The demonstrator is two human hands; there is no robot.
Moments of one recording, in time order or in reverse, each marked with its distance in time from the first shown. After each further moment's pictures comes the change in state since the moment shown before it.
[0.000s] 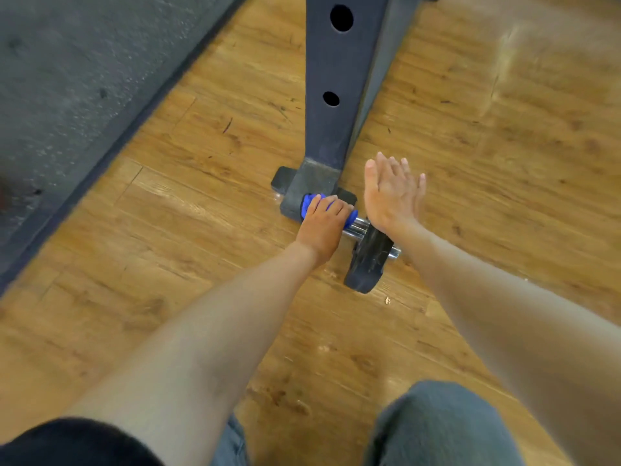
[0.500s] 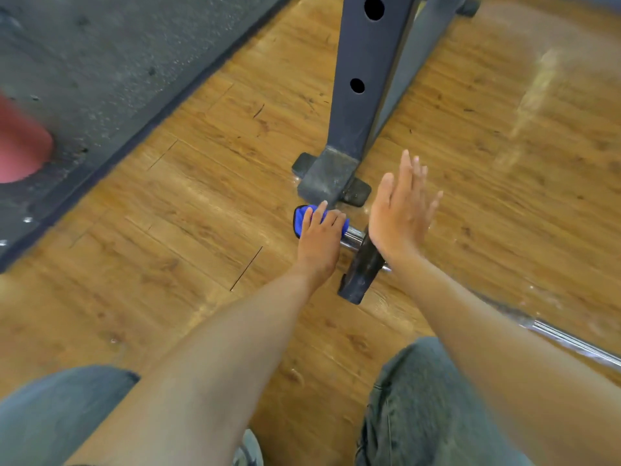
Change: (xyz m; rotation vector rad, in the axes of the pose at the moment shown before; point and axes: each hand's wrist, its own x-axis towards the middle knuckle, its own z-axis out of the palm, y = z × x) left_hand -0.075 0.036 0.014 -0.037 0.089 -0.249; right_hand -0.089 -0.006 -0.002 0.171 0.232 -0.059
